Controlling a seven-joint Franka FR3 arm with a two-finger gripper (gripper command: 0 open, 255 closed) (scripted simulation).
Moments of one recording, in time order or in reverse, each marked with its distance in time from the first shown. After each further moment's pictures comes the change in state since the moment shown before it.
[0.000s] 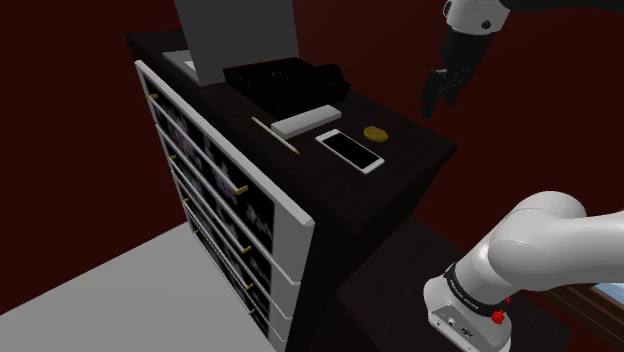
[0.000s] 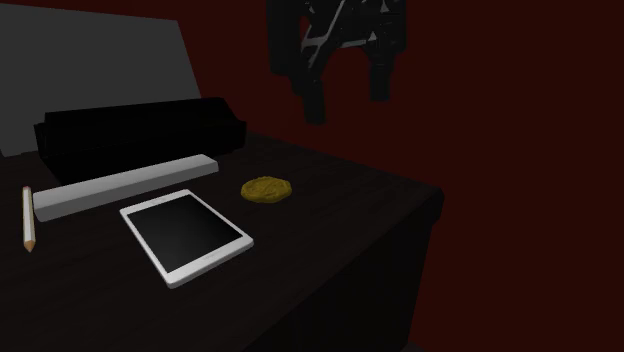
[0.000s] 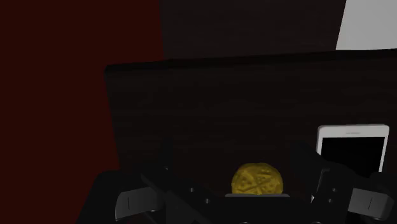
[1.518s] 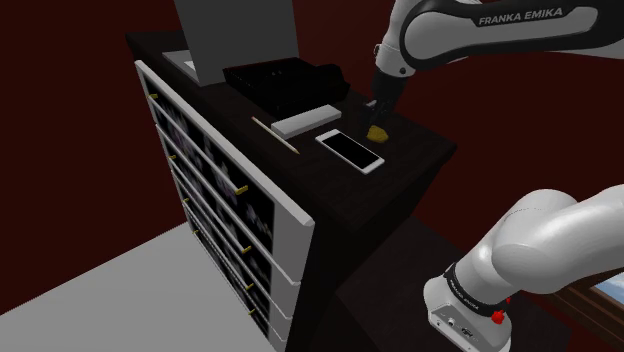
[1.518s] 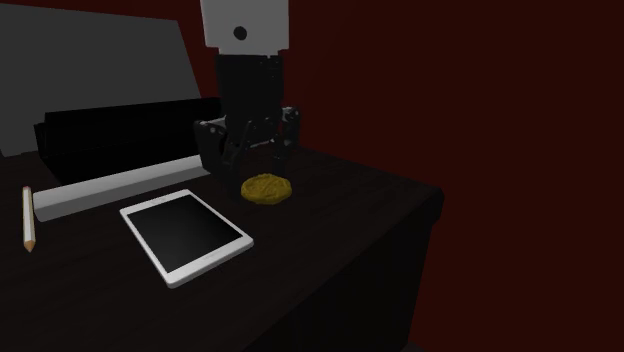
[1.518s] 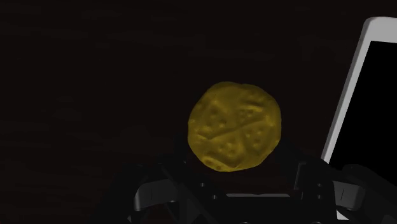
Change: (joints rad) arm 0.075 0.300 -0.032 -0.089 0.103 0.465 -0.085
